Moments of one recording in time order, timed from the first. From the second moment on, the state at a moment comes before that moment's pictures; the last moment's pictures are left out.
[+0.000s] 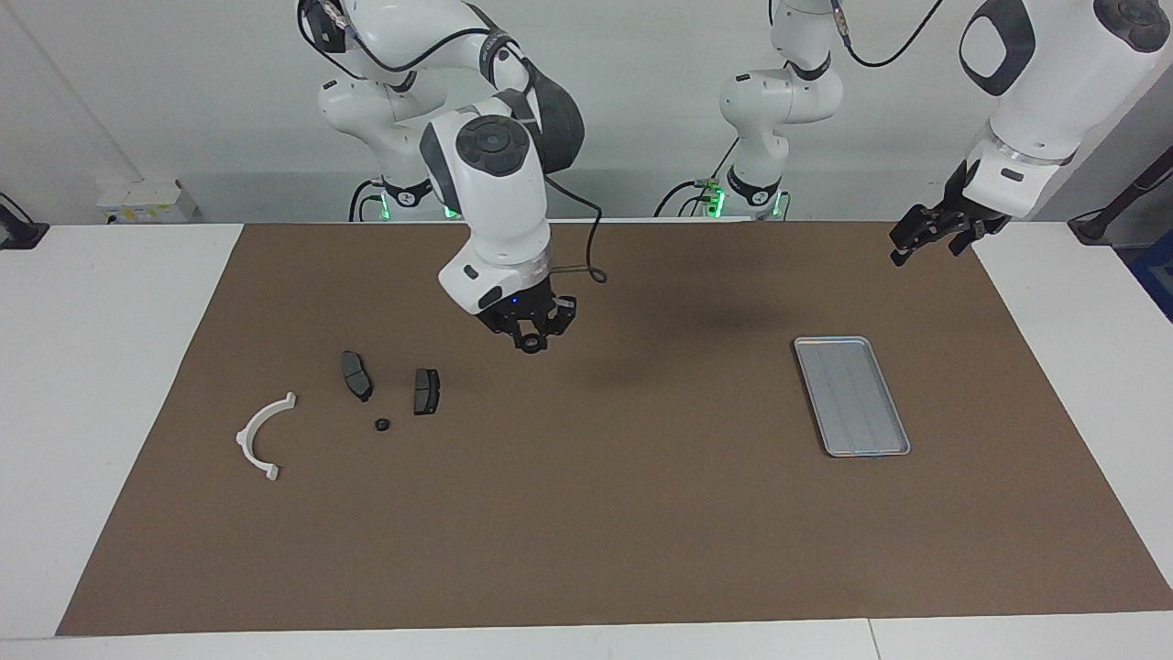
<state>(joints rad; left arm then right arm) 0.02 -0.03 0.00 -1.67 -0.01 1.58 -0.10 0.48 0.38 0.01 -1.40 0.04 1.79 0.60</state>
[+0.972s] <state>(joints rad) 0.01 -0.03 0.00 -1.67 -0.01 1.58 -0.10 0.67 0.52 0.00 -1.58 0.04 2.14 0.66</state>
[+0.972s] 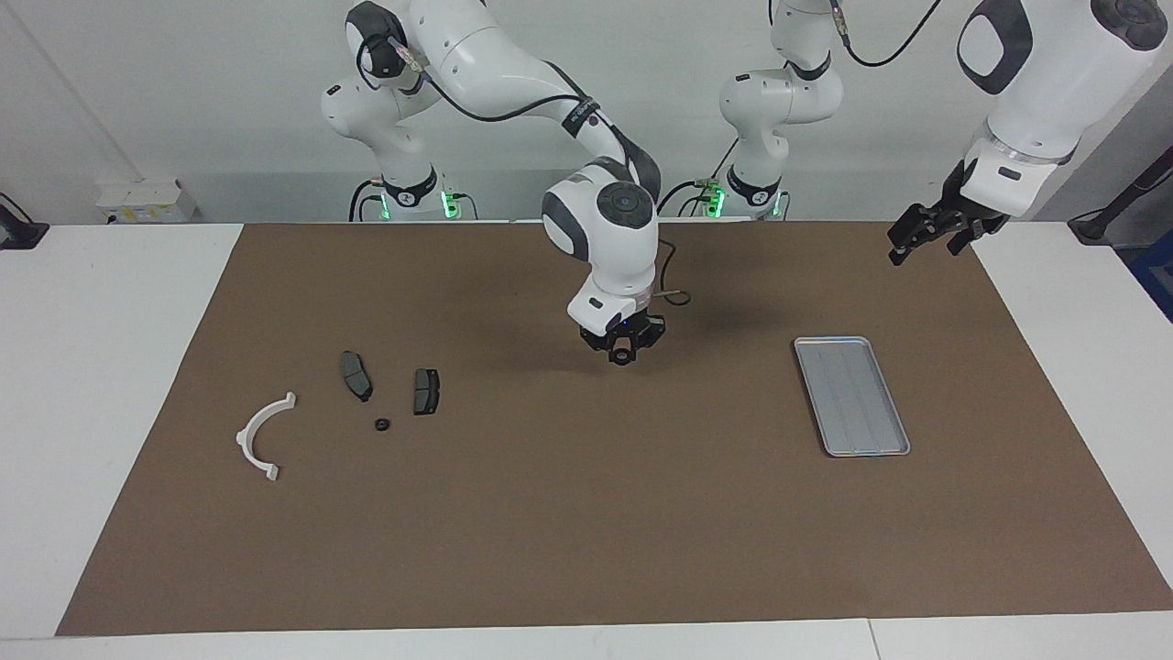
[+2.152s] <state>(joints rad) -0.11 -0.08 0.00 -1.87 -0.05 1.73 -0.62 0.66 0.54 0.00 -1.70 0.04 2.30 0.60</state>
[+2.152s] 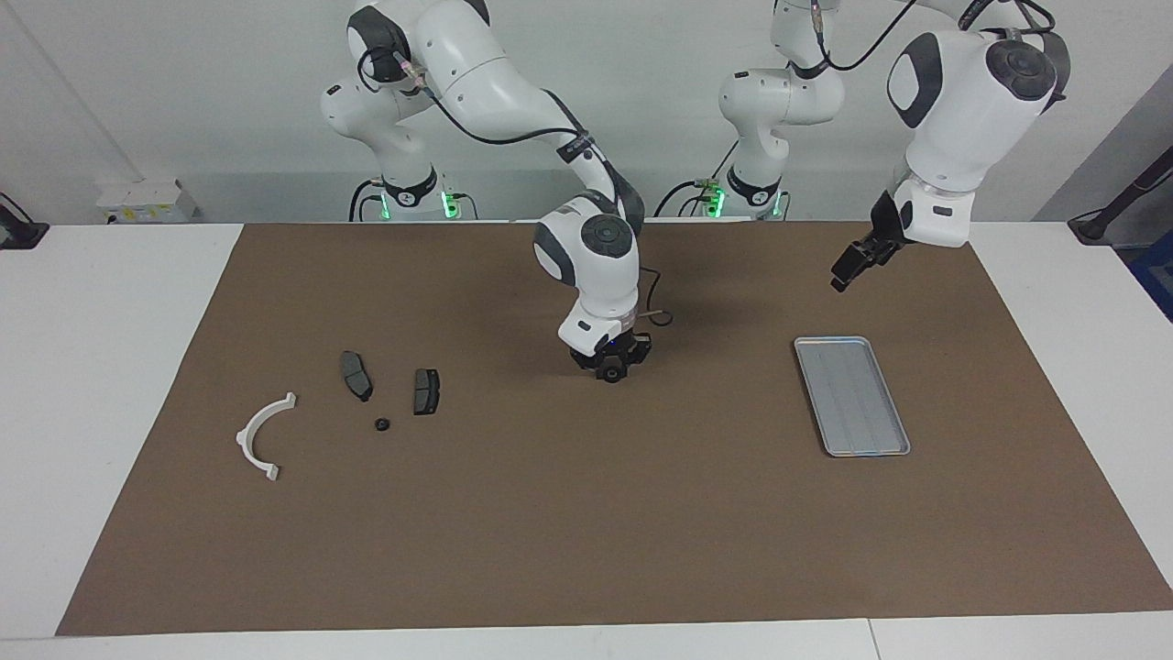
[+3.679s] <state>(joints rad) -0.63 0.47 0.00 -1.73 -0.06 2.17 -1.23 0.10 0.39 -0.01 -1.65 0.04 2.02 -0.09</state>
